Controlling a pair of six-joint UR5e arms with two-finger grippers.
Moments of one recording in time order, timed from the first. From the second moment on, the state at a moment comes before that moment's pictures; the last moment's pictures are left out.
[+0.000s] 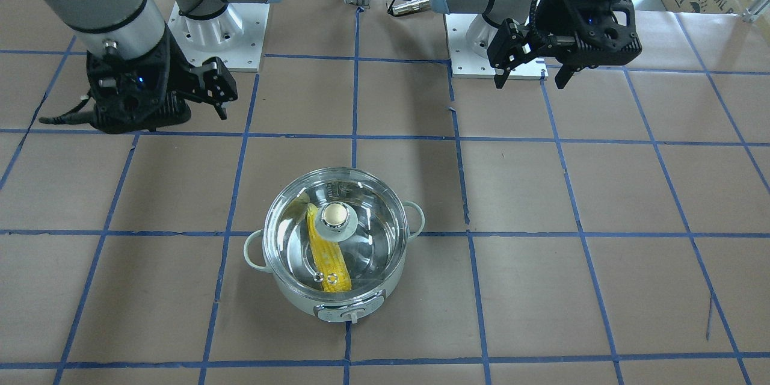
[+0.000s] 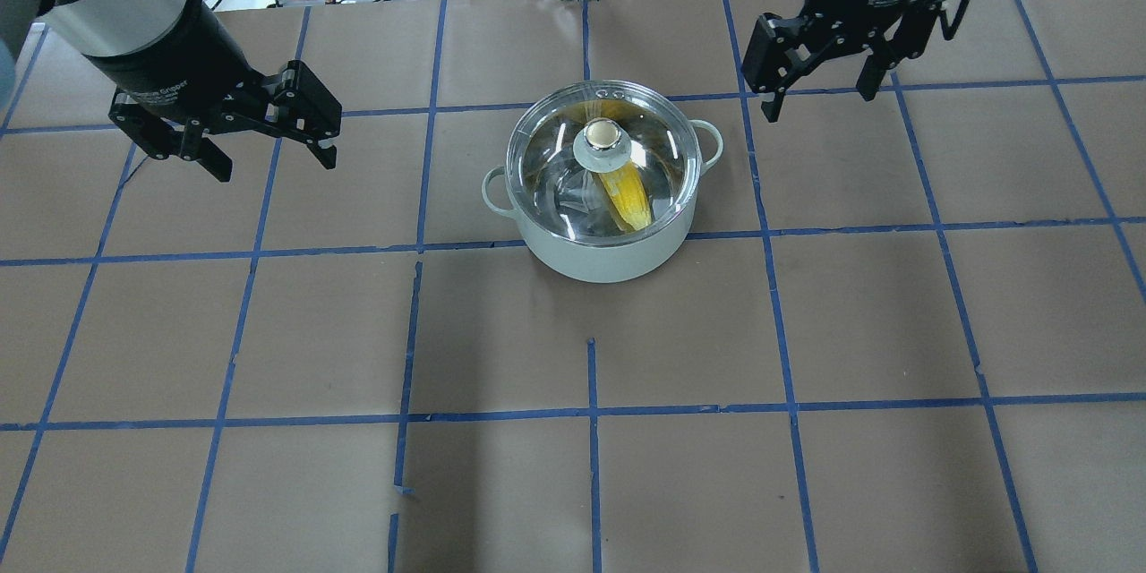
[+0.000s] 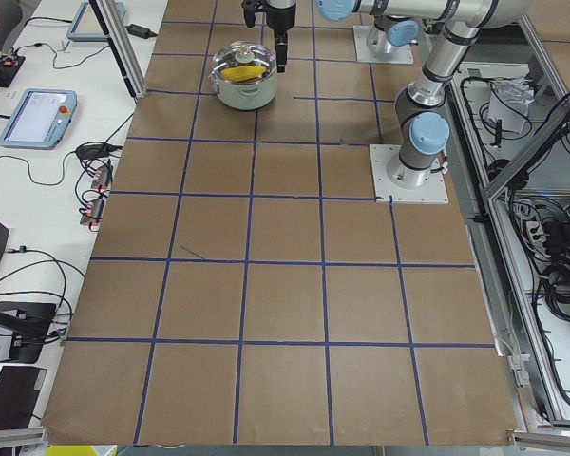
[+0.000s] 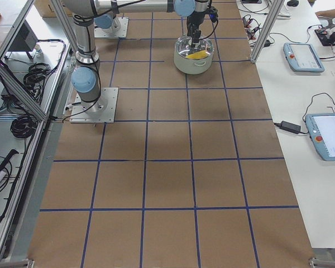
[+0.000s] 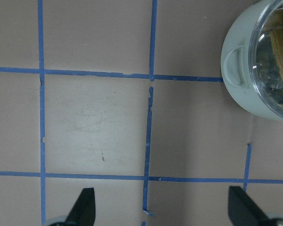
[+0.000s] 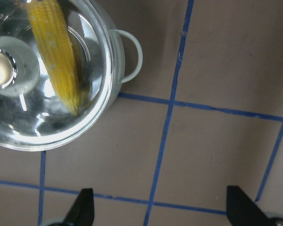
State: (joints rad) left arm -1.53 -1.49 -1.58 -1.64 1.53 -0.02; right arm 1.61 -1.44 1.38 -1.40 -1.57 -0.22
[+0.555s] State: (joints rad) left arm -1.53 -1.49 -1.59 -1.63 1.53 -0.01; right arm 1.60 -1.49 1.41 -1.37 -1.58 -0.16
